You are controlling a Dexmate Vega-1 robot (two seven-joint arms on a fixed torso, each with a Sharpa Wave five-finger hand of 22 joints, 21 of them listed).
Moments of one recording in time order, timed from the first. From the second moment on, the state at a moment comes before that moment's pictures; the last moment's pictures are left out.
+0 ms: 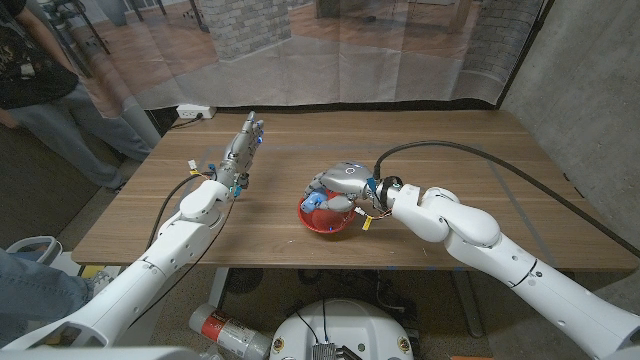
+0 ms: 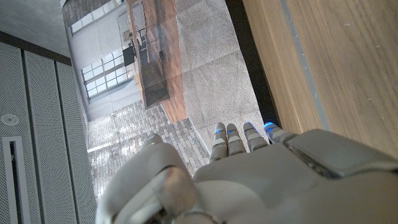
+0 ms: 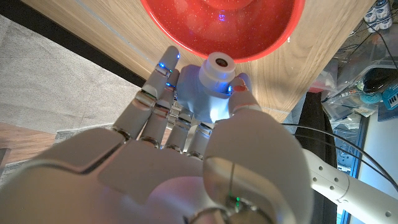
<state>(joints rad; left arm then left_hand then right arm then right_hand) 0.97 0.61 0.30 -1.55 -0.67 -0.21 0.07 0.37 0.05 0.00 0.09 0.27 0.09 0.06 0.20 0.19 0.03 0.00 0.20 0.19 -0.05 0.03 0.19 0.18 -0.16 -0.03 0.22 0.18 -0.95 -0.69 -0.59 -2.08 -0.97 0.18 0.22 0.82 0.10 0.32 -0.14 0.18 0.69 -0.19 0.33 0.27 0.61 -0.13 0.39 0.23 0.69 -0.06 0.28 0.30 0.85 -0.09 0.37 0.21</state>
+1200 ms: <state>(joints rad) 0.99 0.62 0.29 -1.57 -0.67 -0.21 0.08 0.37 0.05 0.00 0.09 0.27 0.09 0.06 0.20 0.19 0.03 0.00 0.20 0.19 -0.05 0.03 0.19 0.18 -0.16 -0.03 0.22 0.18 -0.90 -0.67 -0.65 -1.99 -0.98 0.16 0.27 0.82 0.10 0.32 -0.14 0.18 0.70 -0.19 0.33 0.27 0.61 -0.13 0.39 0.23 0.70 -0.06 0.27 0.30 0.85 -0.09 0.37 0.21</state>
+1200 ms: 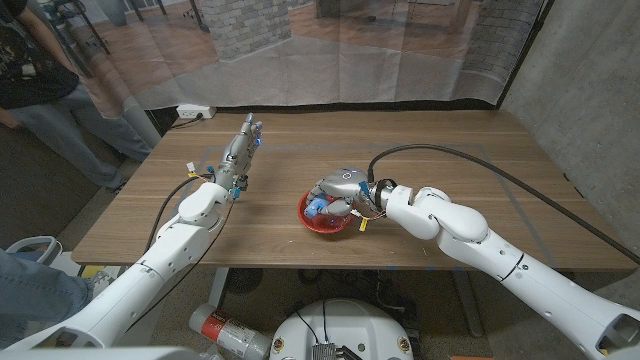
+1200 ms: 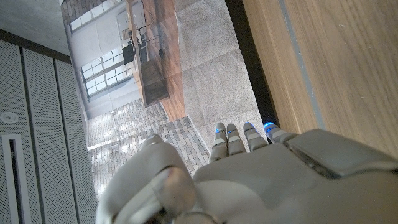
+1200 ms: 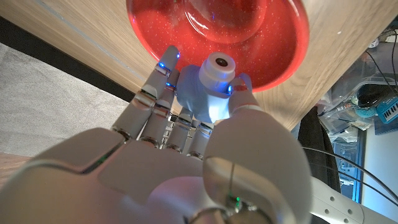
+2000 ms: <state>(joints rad) 0.97 0.61 0.31 -1.56 -0.67 -0.20 0.08 0.37 0.05 -0.01 0.09 0.27 0.09 0.06 0.20 0.19 0.03 0.00 0.20 0.19 -0.05 0.03 0.19 0.18 -0.16 -0.03 0.22 0.18 -0.89 -0.68 -0.66 -1.96 -0.98 0.14 0.27 0.82 0.10 0.33 -0.15 0.18 0.69 -0.19 0.33 0.27 0.61 -0.13 0.39 0.23 0.70 -0.06 0.27 0.31 0.85 -0.09 0.38 0.21</state>
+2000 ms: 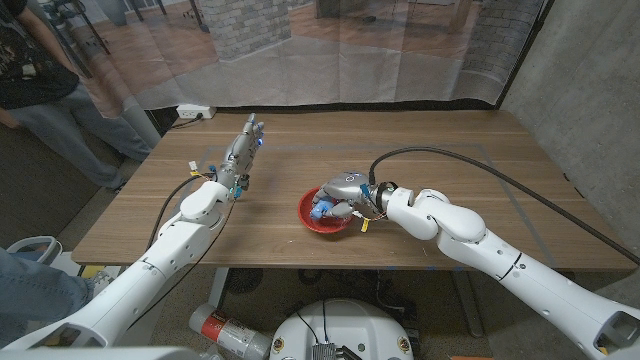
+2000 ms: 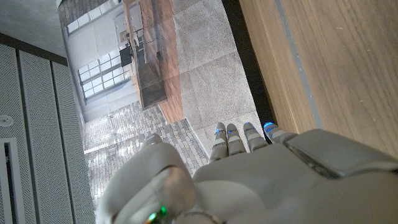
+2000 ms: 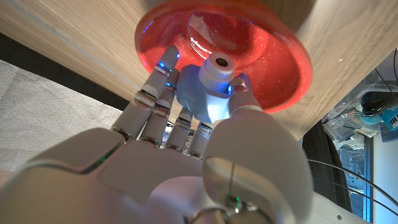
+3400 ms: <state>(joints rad) 0.95 0.60 0.32 -1.54 -0.66 -0.20 0.07 0.38 0.05 -0.01 0.09 0.27 0.09 0.06 0.20 0.19 0.03 0.00 0.20 0.19 -0.05 0.03 0.19 0.18 -0.16 -0.03 0.21 0.18 -0.91 -0.71 -0.66 -1.99 -1.01 0.13 0.30 0.81 0.06 0.32 -0.15 0.18 0.57 -0.22 0.25 0.25 0.54 -0.13 0.36 0.23 0.66 -0.06 0.24 0.30 0.82 -0.06 0.38 0.21</state>
